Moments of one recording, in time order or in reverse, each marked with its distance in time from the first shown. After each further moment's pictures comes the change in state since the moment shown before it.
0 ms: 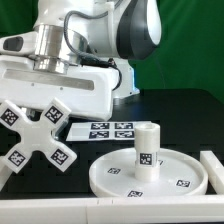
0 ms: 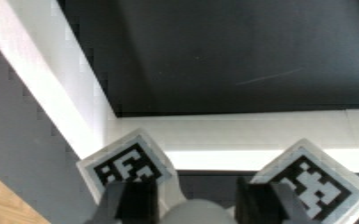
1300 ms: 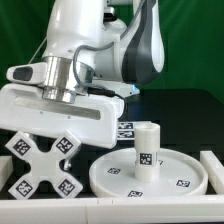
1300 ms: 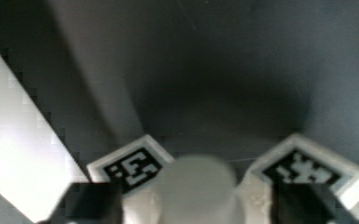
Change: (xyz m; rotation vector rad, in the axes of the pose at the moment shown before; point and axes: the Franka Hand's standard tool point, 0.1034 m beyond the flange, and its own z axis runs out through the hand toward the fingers) arm -0.026 -0.013 0.036 -0.017 -0.023 -0.021
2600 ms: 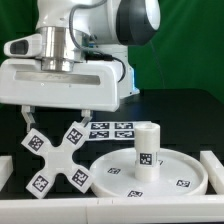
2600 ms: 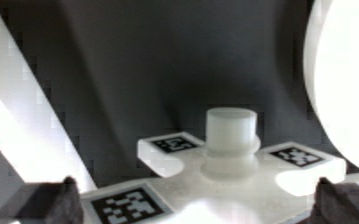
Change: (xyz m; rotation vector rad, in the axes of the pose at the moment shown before) arm -0.010 0.003 -0.051 0.097 -0.125 0.041
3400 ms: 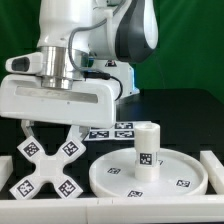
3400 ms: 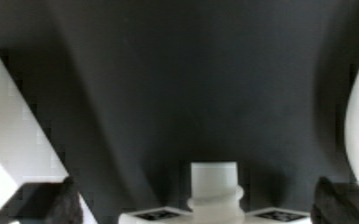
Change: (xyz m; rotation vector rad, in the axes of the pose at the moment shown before) arm -0.026 0.007 0.027 -0.037 -0.025 -0.012
